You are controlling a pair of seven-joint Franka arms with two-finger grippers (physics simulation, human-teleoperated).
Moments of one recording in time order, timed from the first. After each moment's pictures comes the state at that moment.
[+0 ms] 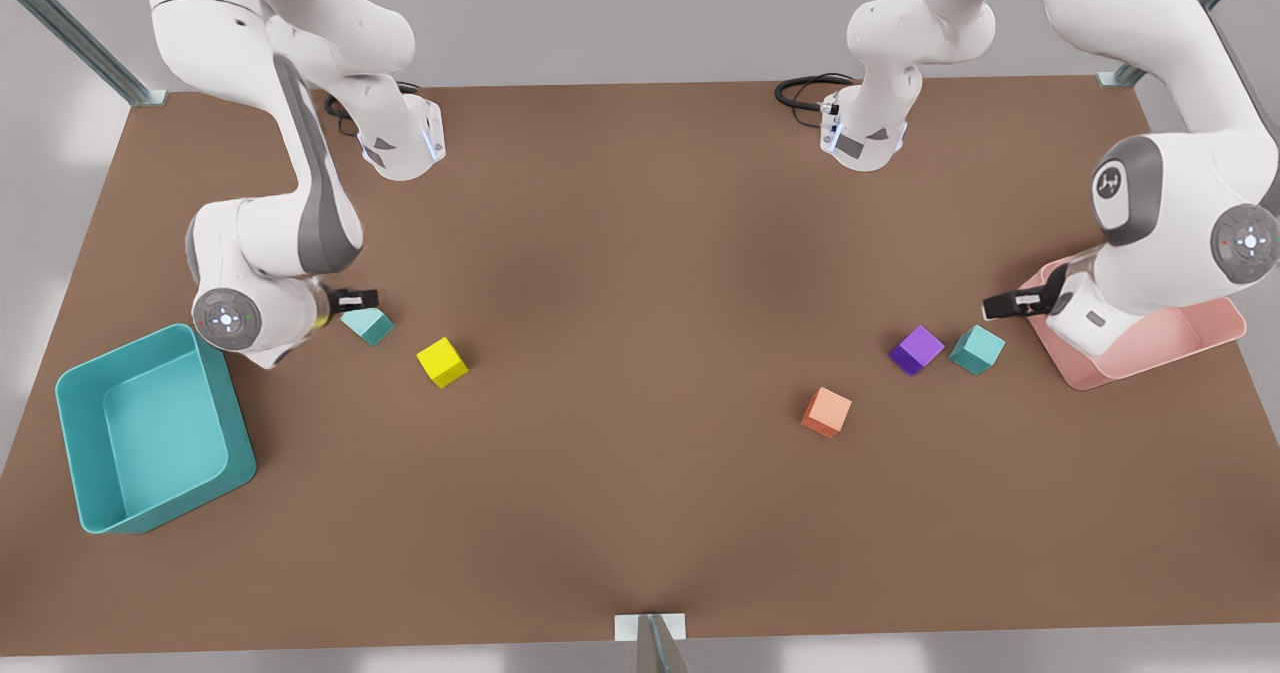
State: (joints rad) left arm -0.04 0.21 0.08 -1.51 -0.05 1.50 -0.06; right arm -0.01 0.20 0.11 -1.83 -0.04 1.53 0.10
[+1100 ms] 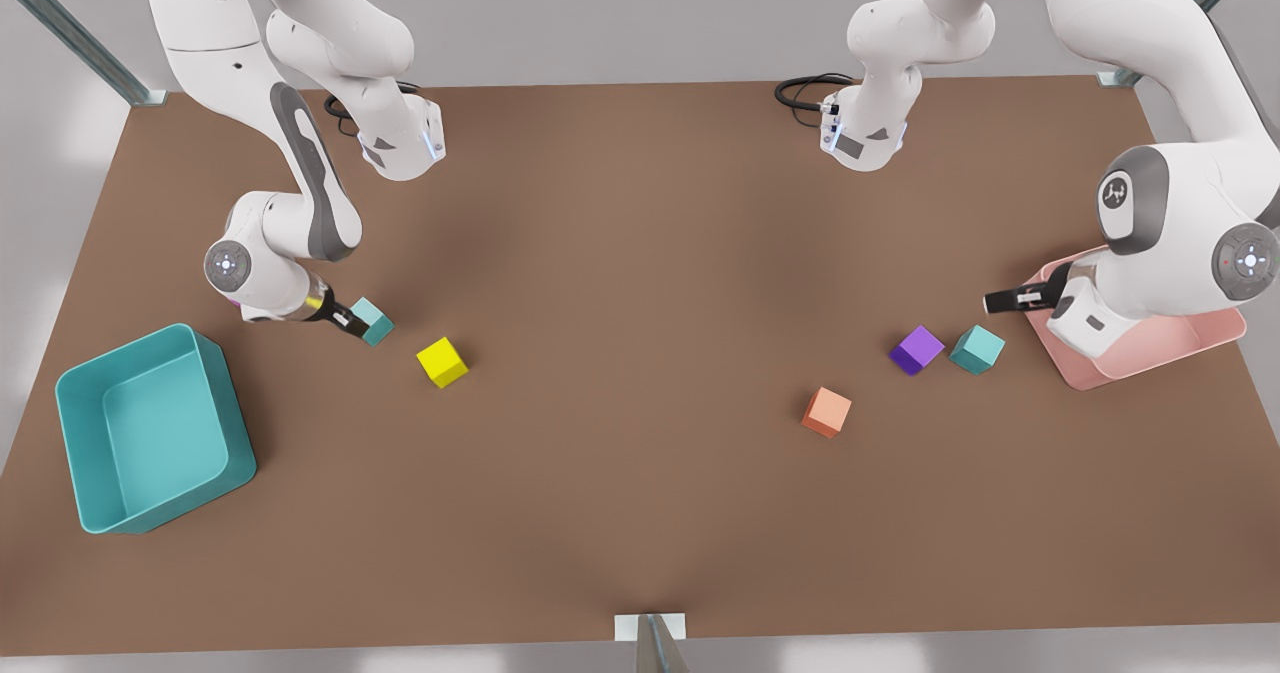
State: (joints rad) left arm -0.02 0.23 0.07 -1.50 -0.05 1.42 -0.07; right arm -0.15 0.10 0.07 -2.45 0.06 2.37 0.52
